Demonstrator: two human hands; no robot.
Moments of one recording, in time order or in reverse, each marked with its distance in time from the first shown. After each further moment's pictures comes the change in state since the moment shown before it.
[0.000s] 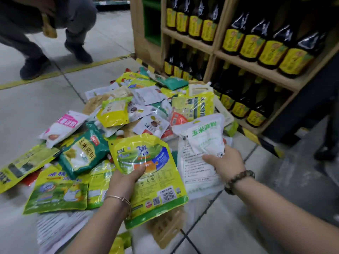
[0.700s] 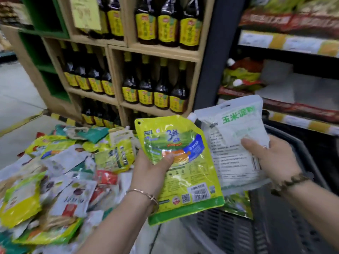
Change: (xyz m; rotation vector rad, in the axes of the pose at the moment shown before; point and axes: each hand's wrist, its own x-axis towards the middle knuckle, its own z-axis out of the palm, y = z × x) left_hand -0.144 0.144 0.273 0.220 -0.619 0.339; right_hand -0.063 -0.086 -0.332 0.146 0.610 0.024
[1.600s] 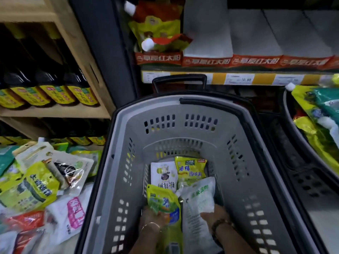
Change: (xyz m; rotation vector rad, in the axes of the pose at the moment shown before) left_hand 0.050 -0.236 0.178 0.747 -0.361 -0.598; right_hand 0.018 0.325 -0.006 -0.465 -0.248 0.993
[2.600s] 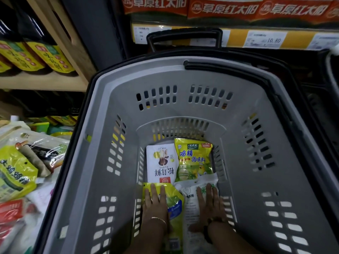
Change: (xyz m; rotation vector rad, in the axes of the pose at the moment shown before) left_hand 0.083 -0.066 0.062 0.982 -0.055 0.307; right_hand 0.057 0.029 0.058 -0.741 0.051 -0.406
